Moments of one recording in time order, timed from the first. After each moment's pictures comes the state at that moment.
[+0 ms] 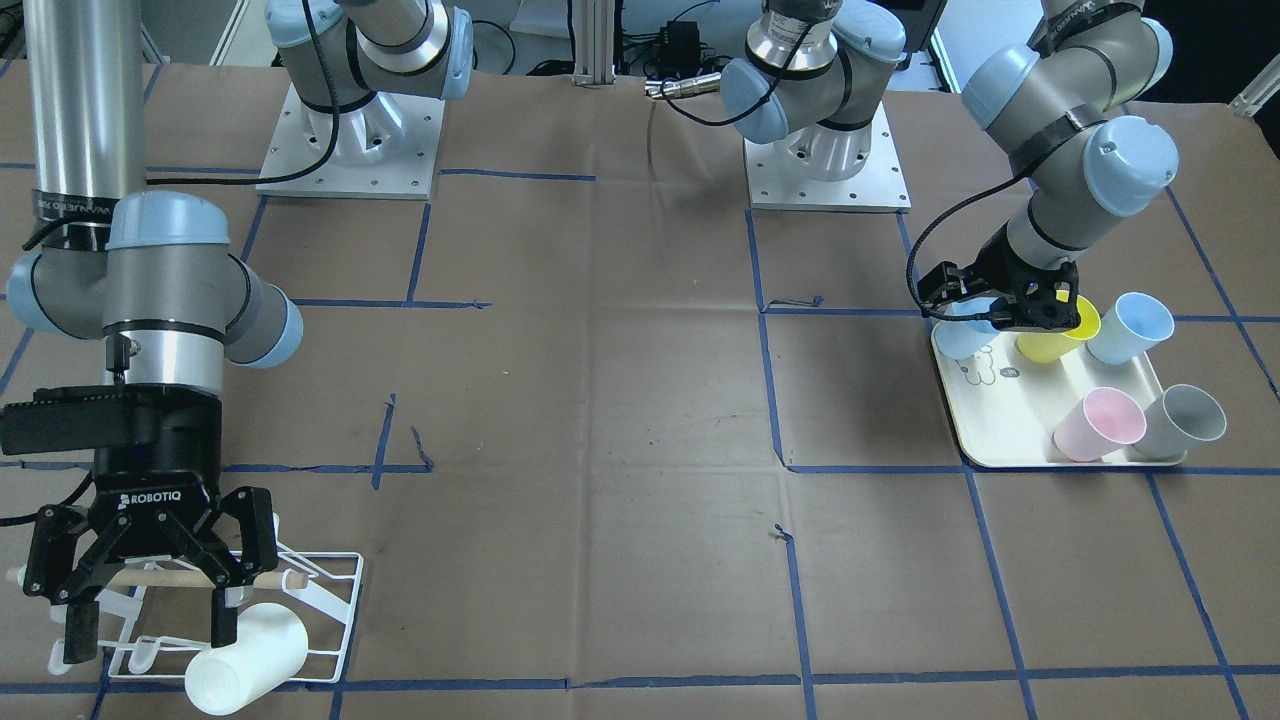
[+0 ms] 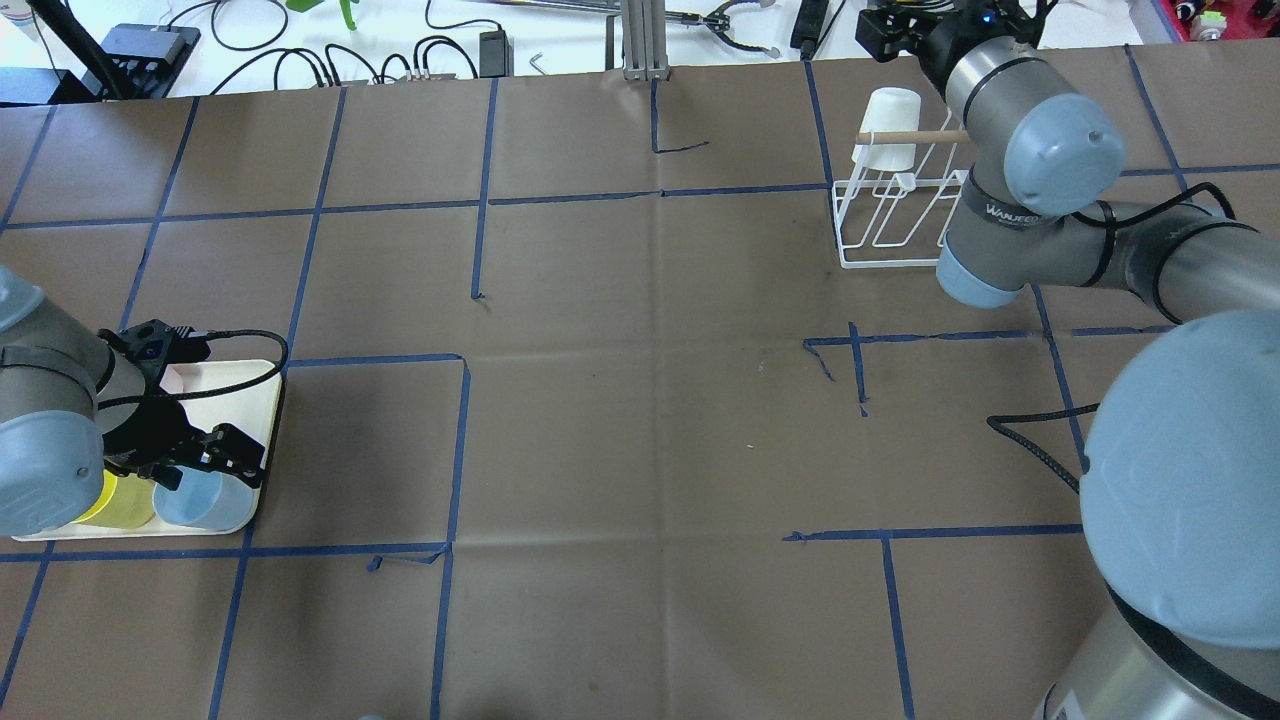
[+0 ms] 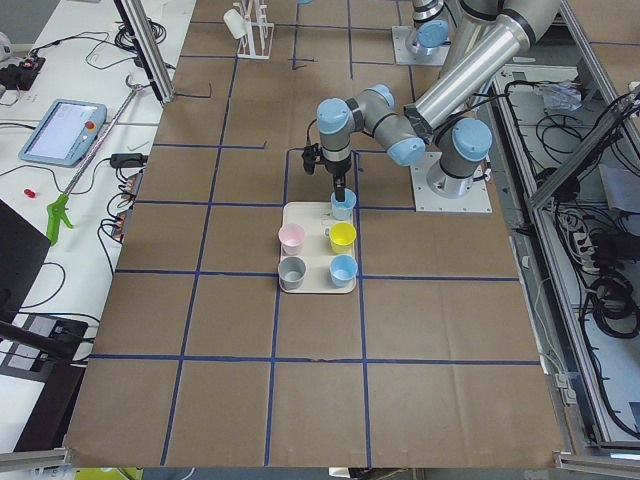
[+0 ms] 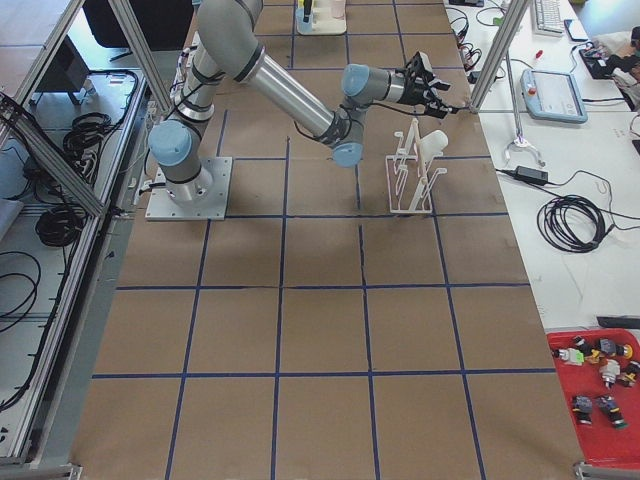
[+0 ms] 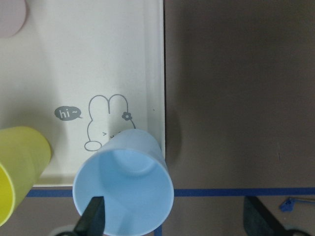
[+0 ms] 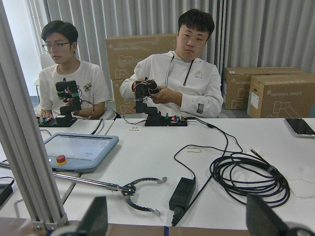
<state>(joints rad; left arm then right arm) -1.02 -1.56 -2.23 -1.06 1.64 0.56 1.46 -1.07 1.79 -3.58 -1.34 0.00</state>
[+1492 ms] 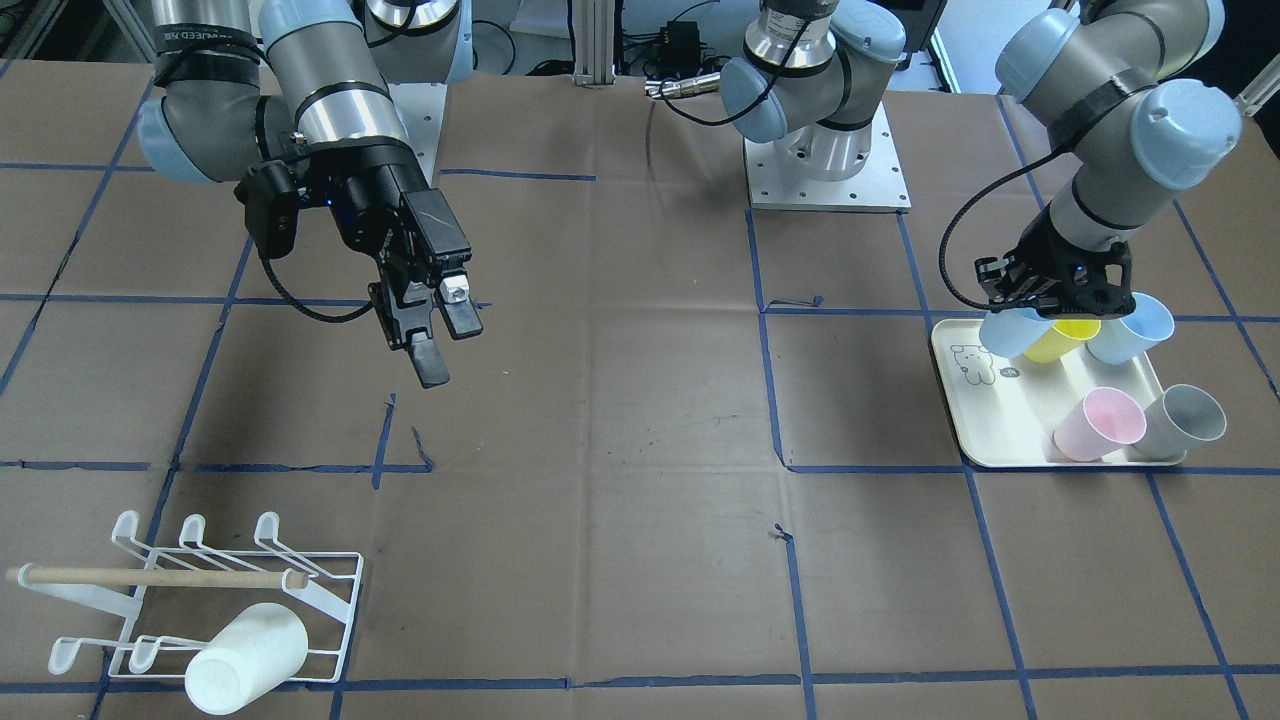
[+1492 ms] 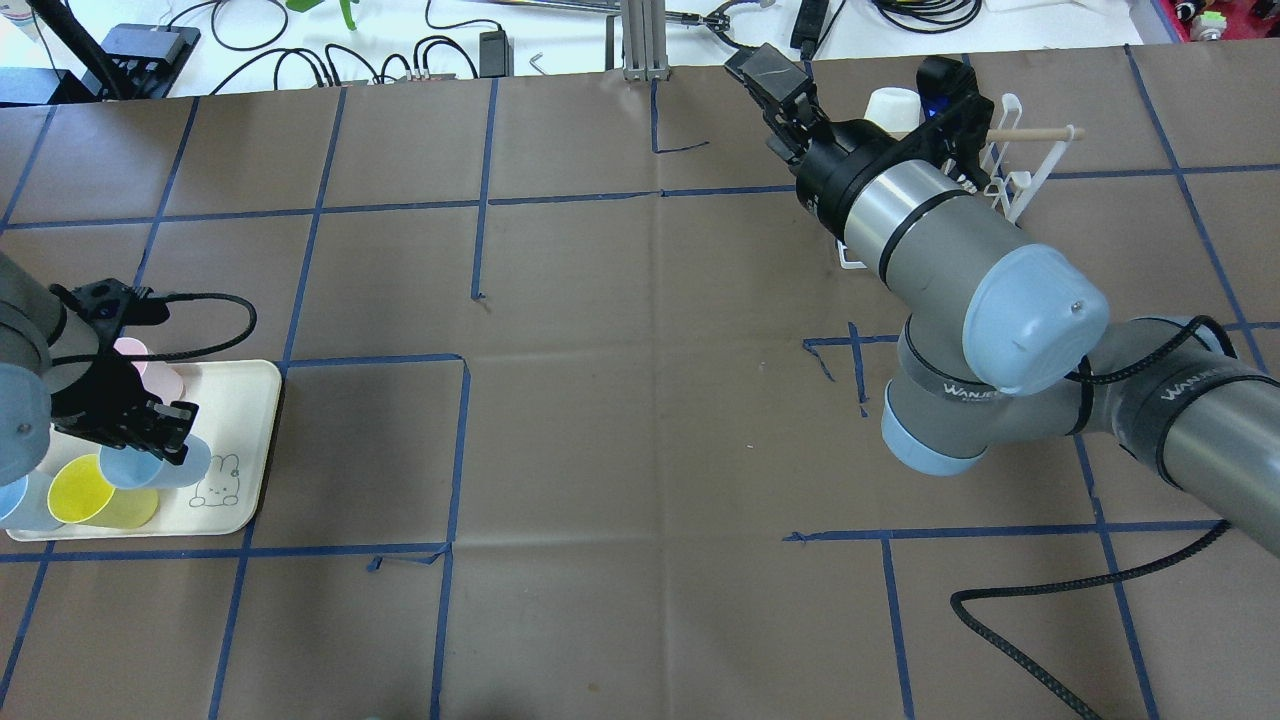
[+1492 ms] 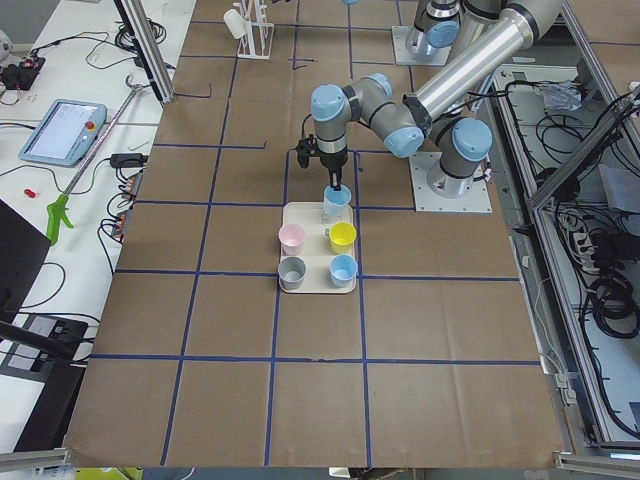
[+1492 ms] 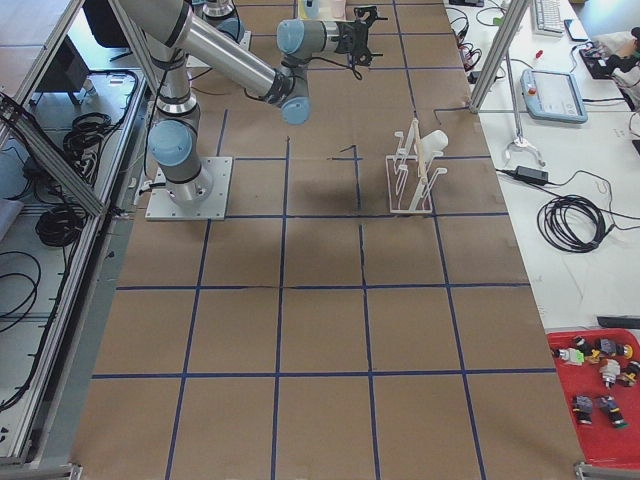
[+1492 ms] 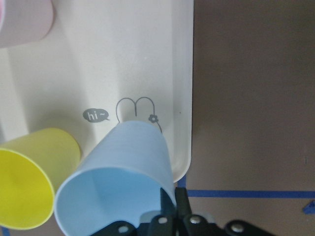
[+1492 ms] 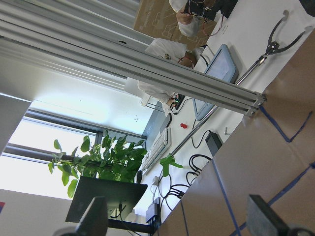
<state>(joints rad) -1.03 -1.51 -2.04 -1.25 1.68 0.55 1.66 -1.41 2.15 -3.63 -1.19 1.22</state>
